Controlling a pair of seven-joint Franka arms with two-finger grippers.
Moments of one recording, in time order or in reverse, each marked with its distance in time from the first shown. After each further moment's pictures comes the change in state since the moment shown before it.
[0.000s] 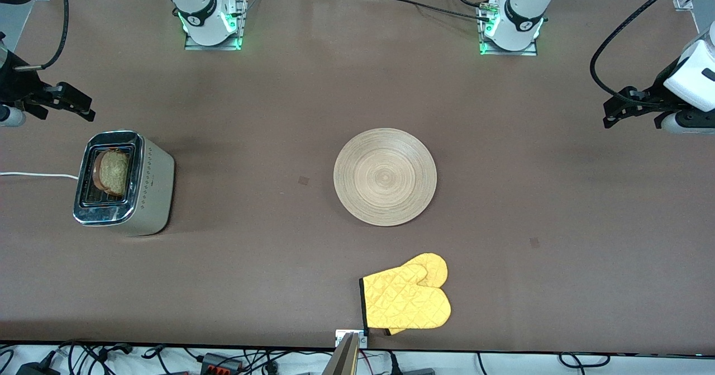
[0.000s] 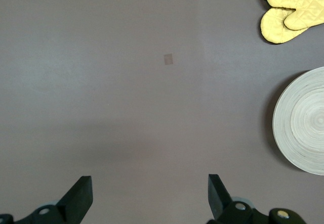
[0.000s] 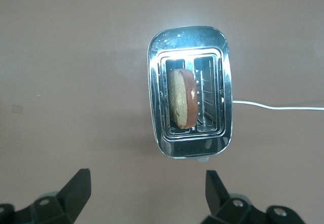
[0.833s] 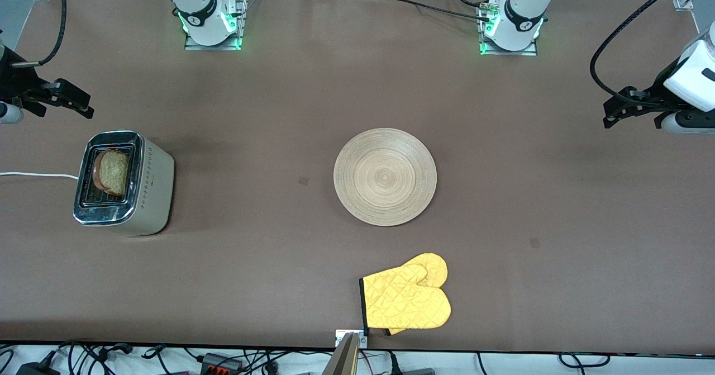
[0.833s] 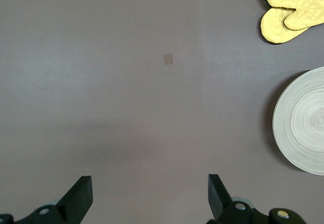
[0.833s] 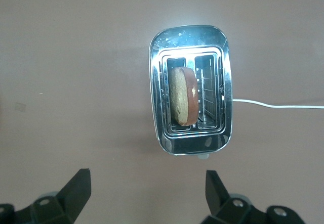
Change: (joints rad) left arm 0.000 0.000 0.000 0.000 0.000 0.000 0.000; right arm 0.000 -0.003 0.002 0.016 0.002 -0.025 0.000
